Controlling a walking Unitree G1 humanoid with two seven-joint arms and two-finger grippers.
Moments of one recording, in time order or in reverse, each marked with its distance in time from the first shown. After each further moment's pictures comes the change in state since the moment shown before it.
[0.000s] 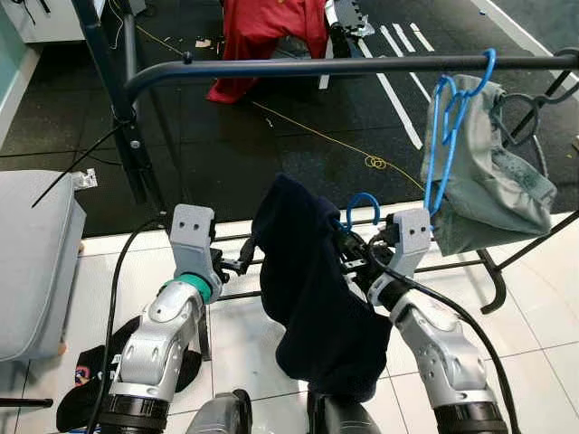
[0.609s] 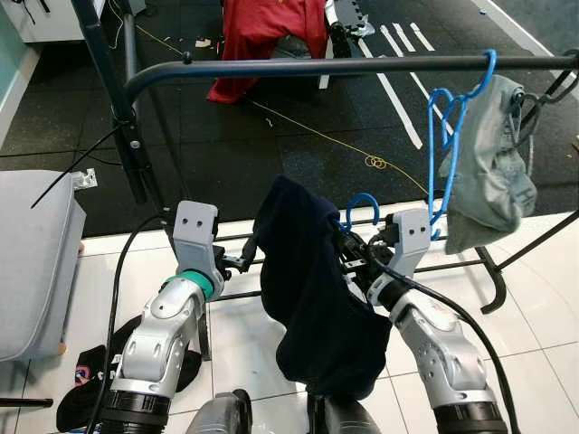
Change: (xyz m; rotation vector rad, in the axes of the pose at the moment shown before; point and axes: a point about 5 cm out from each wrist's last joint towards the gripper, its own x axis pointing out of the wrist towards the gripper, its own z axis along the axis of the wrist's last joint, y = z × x) left arm 0.003 -0.002 0.005 0.003 -0.014 -0.006; right arm 0.001 0.000 0.001 -0.001 -0.003 0.002
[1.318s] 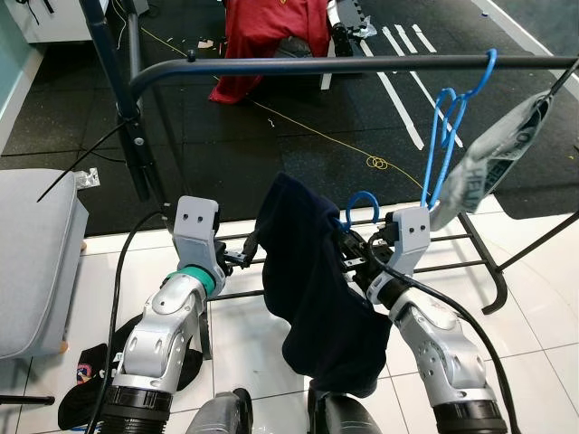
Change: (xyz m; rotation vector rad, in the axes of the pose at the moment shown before) left arm 0.002 0.000 0.005 0.004 -0.013 -0.004; right arm 0.001 0.000 0.001 0.000 -0.003 0.001
